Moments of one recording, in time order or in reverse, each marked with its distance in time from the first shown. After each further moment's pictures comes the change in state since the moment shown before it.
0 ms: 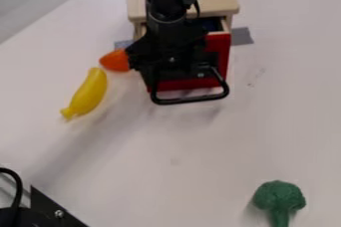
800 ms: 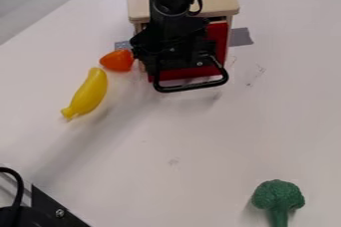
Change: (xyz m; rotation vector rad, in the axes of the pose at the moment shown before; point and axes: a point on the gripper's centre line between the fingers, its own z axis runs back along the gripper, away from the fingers) arm 0.018 -0.010 -0.004 -0.001 -0.060 0.014
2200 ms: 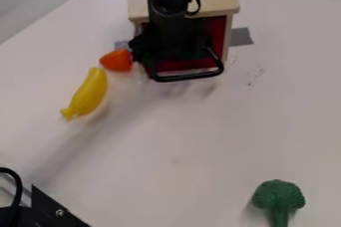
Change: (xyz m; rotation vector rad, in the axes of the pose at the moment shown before) arm -0.017 0.001 0.008 -0.027 0.057 -0.014
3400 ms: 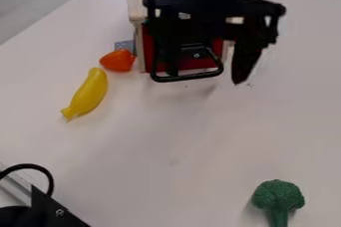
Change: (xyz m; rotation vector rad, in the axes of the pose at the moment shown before) arm -0.108 0.003 0.134 0.095 0.165 -0.529
